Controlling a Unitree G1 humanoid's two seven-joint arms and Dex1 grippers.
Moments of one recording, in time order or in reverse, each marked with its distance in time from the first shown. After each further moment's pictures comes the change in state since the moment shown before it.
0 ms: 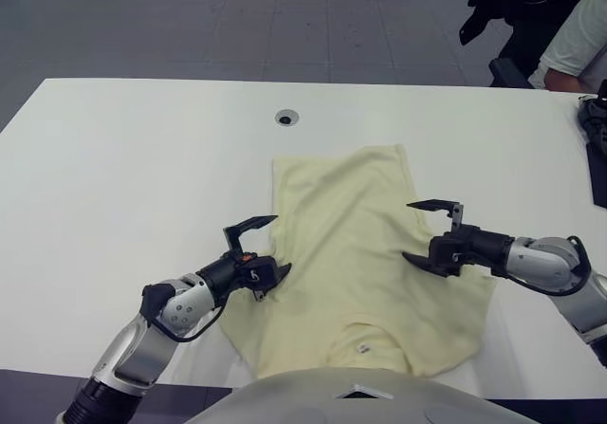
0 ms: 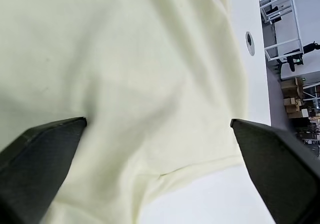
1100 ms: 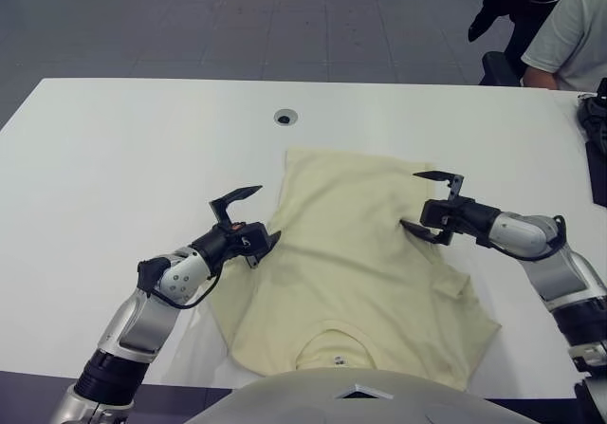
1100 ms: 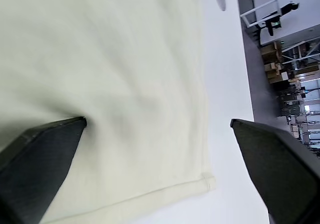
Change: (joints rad) left arm -0.147 -0.068 0.040 0.103 -0.007 0.033 0.032; right arm -0.325 0.254 0.030 0.299 -0.160 0.027 -0.050
